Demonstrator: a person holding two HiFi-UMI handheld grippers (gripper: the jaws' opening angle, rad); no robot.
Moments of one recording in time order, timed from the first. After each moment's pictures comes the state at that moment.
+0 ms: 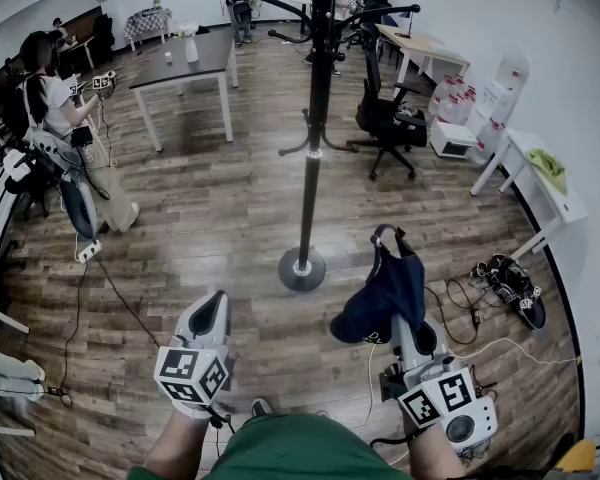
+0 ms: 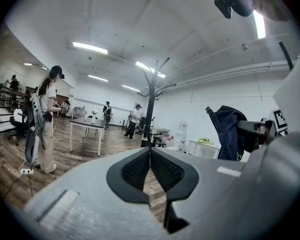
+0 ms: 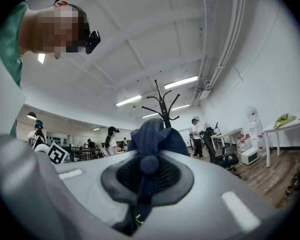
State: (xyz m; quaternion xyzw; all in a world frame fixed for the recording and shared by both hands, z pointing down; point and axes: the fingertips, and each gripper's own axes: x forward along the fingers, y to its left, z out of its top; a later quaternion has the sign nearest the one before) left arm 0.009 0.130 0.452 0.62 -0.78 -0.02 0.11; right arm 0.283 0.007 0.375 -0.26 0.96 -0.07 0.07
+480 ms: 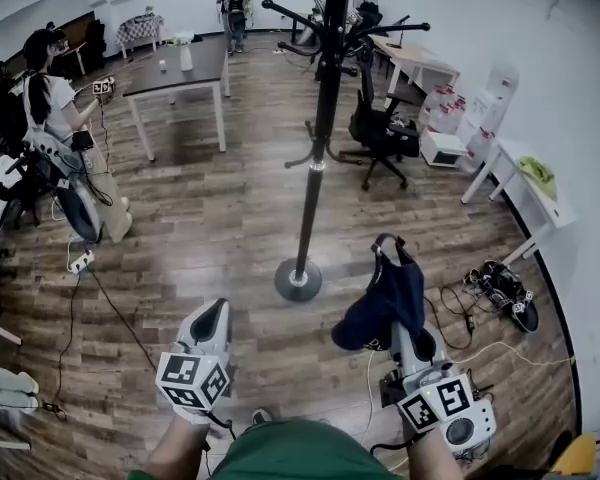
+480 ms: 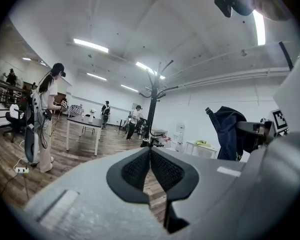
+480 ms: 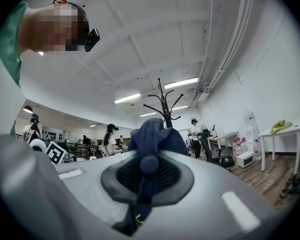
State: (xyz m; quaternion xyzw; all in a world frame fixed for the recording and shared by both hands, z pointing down) left arm -0.022 0.141 0.460 0.63 -0.76 -0.03 0.11; right arm 0.255 0.025 0.377 -0.29 0.95 -0.06 0.06
